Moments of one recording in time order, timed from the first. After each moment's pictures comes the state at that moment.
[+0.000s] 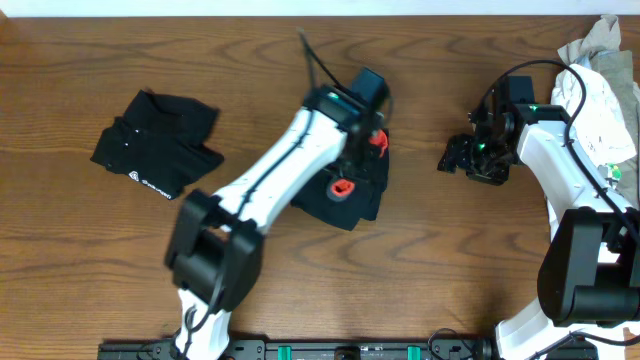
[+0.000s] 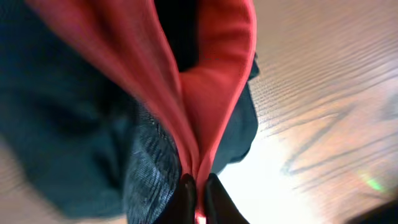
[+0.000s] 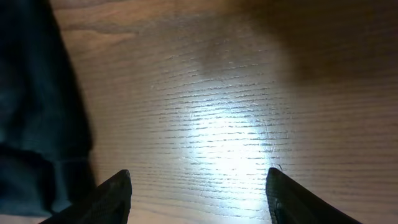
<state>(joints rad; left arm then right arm) -0.66 2.04 1.73 -1.15 0.17 -0.25 -0.02 1.79 1.25 -0.91 -0.26 0.22</state>
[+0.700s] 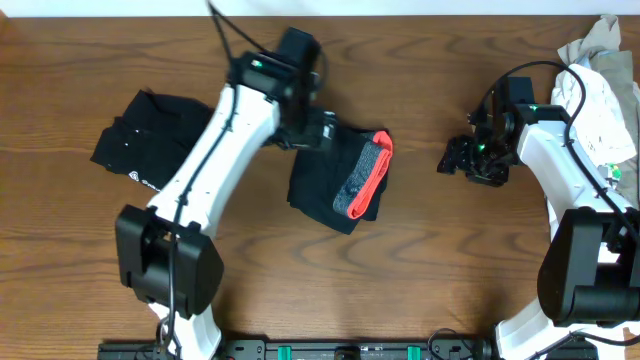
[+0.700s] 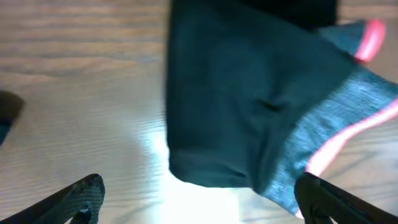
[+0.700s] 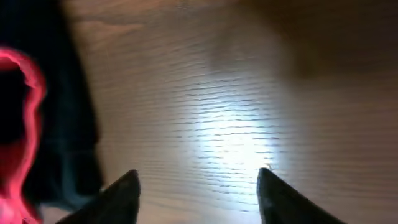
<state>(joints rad) -0.38 1.92 1.77 -1.25 0.13 -0.25 -0.02 1.79 1.25 -0.92 -0.30 0.21</state>
